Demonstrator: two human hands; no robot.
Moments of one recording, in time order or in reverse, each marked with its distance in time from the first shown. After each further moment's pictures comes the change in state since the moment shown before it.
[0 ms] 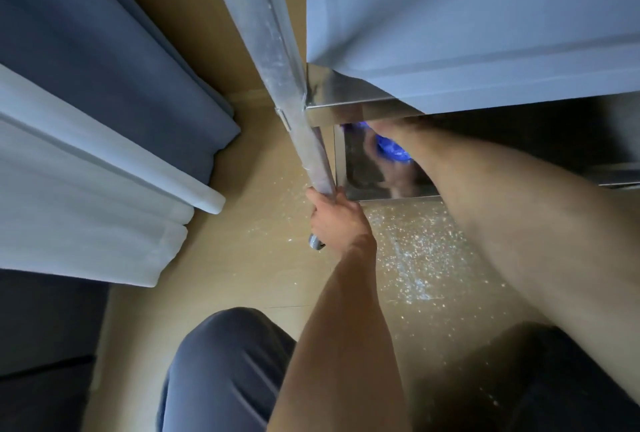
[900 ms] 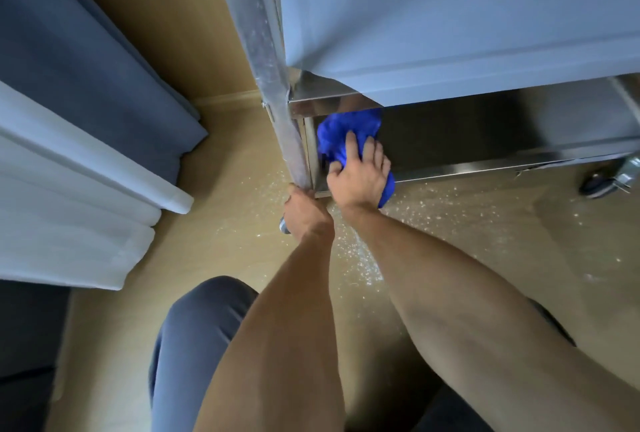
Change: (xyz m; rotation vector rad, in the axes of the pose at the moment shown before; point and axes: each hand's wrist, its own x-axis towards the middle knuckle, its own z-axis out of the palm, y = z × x) left_hand -0.012 -0.003 -0.026 0.197 -0.252 0.209; right_hand -0.110 -0.026 -0.128 0.048 -0.302 0.166
